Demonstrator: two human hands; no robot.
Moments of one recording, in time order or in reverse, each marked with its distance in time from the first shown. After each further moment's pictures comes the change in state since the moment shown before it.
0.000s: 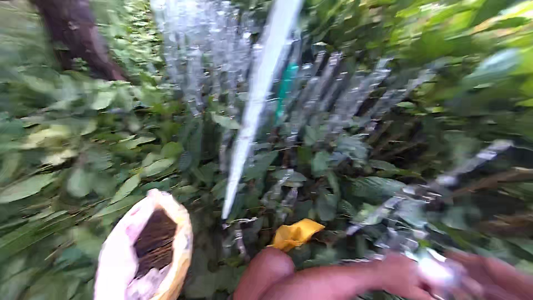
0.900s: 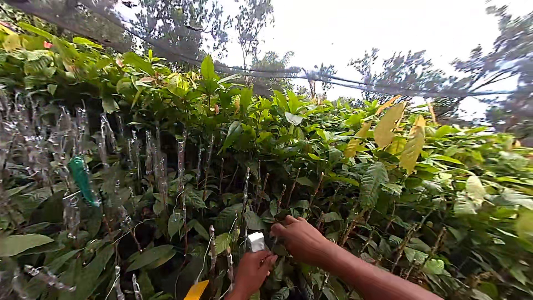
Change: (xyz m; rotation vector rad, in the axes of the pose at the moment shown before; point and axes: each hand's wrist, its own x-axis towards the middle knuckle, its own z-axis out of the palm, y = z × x) left_hand 0.017 -0.020 0.008 -0.213 0.180 -0.027; right_hand 0.007 -0.005 -0.033 -0.424 0.119 0.161
